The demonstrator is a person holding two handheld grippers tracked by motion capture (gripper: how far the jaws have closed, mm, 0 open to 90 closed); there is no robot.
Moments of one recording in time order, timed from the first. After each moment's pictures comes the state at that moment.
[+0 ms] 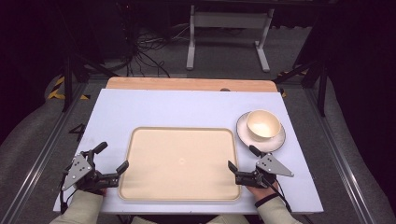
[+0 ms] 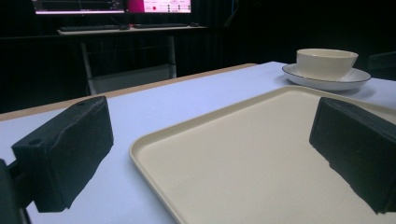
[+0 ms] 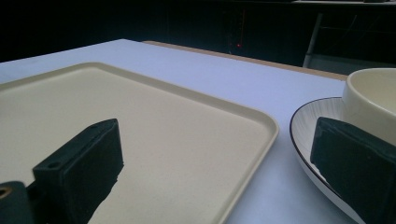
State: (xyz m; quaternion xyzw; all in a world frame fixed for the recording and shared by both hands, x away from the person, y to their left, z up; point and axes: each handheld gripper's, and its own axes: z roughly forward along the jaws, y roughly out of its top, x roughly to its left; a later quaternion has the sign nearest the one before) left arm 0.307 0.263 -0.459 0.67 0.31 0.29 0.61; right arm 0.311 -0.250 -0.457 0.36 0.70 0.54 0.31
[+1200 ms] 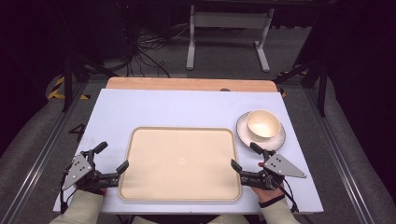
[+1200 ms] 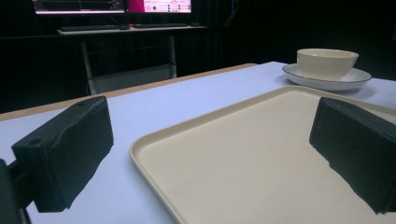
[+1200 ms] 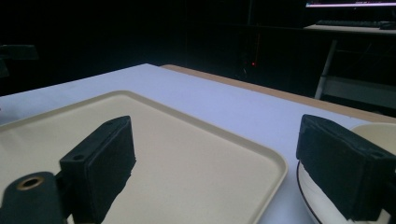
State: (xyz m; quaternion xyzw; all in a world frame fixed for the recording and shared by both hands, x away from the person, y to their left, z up) left arm 0.308 0.263 -0.459 0.67 0.31 0.29 0.61; right arm 0.292 -0.252 -0.413 0.32 0.69 0.57 0.30
